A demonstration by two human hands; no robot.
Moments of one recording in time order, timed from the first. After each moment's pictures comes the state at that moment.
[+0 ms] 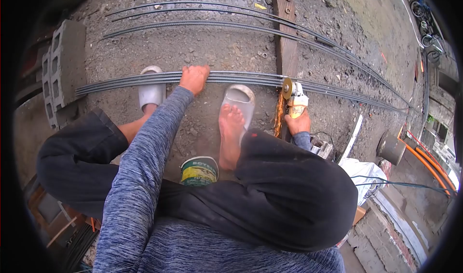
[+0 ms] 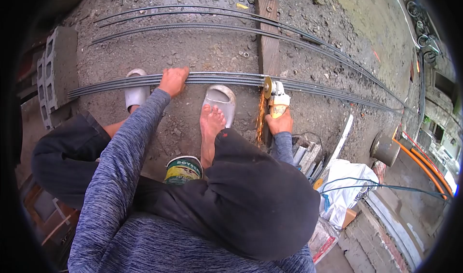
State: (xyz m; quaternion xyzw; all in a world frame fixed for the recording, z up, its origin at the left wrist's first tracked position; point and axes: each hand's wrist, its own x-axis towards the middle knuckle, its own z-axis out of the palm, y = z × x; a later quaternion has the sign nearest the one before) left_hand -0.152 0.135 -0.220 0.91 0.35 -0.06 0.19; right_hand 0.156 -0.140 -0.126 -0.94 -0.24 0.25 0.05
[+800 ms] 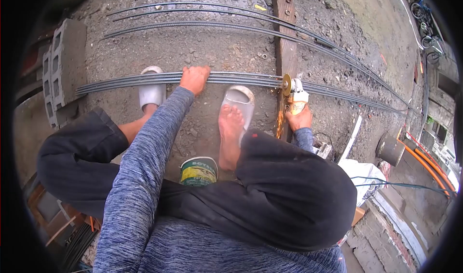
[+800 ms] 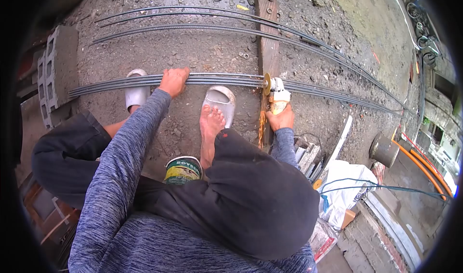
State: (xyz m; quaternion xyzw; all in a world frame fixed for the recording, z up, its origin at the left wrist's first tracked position) left_hand -0.150 0.136 -0.214 0.91 0.36 -0.10 0.19; right_hand 0.167 -0.123 -0.122 -0.93 -0.26 0.25 0.07
